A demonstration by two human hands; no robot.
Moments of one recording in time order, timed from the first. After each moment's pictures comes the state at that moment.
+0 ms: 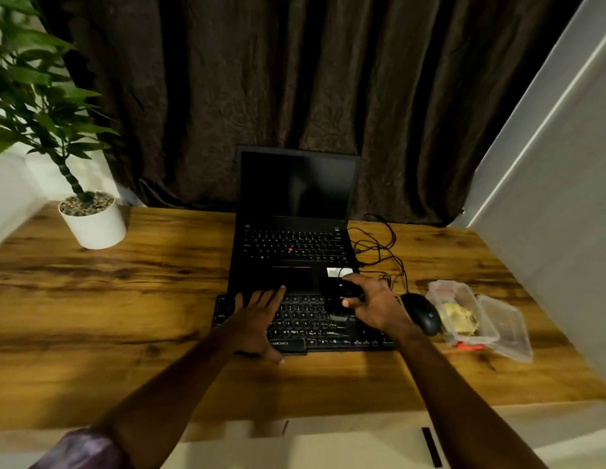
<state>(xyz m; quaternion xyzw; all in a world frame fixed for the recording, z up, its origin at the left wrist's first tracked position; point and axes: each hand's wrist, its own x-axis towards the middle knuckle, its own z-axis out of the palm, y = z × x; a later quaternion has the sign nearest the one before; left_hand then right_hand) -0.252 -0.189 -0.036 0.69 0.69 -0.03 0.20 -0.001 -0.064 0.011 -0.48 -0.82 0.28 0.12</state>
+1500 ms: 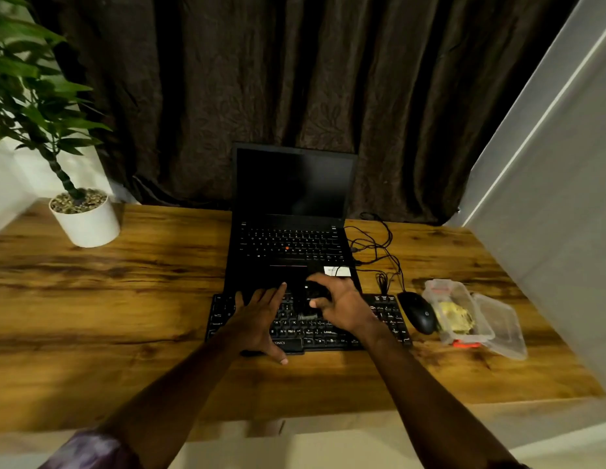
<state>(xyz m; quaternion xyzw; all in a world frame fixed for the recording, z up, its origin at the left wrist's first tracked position) -0.245 -0.182 -0.045 0.68 0.70 0.00 0.19 -0.051 -0.086 0.007 -0.42 -0.85 0.30 0.11</state>
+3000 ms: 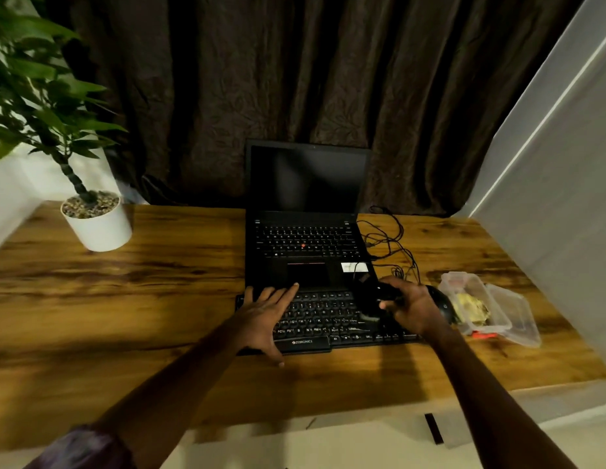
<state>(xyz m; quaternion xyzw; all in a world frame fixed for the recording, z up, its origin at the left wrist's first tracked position) -0.295 -0.194 -0.036 0.74 0.64 -0.05 0.18 0.022 -0.076 0.008 -0.51 -0.79 0.30 0.17</state>
